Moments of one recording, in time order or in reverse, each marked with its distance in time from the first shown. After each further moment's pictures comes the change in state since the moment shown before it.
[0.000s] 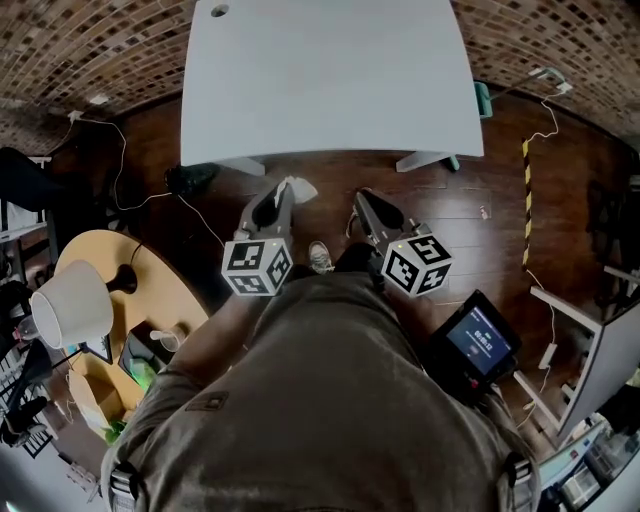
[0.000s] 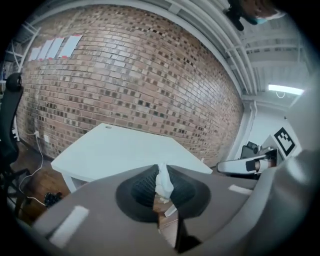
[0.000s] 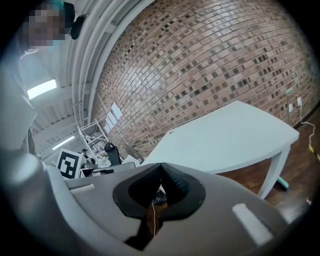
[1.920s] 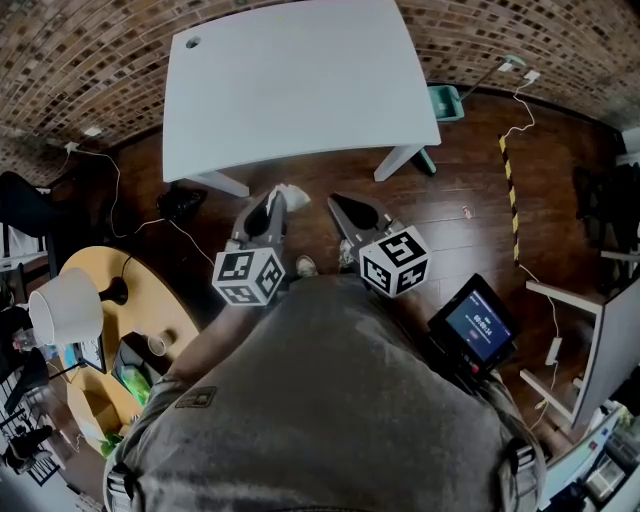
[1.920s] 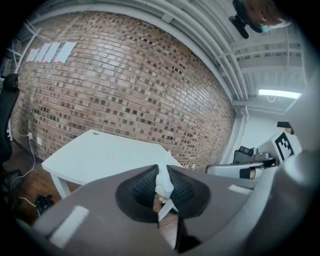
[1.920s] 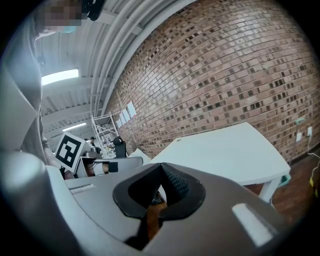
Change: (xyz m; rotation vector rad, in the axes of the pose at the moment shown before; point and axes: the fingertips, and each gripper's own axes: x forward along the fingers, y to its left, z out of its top) left arm -0.024 -0.089 0.018 0.011 -0.079 -0.071; right arm -0.063 0.021 0.019 -0.220 -0.035 0.063
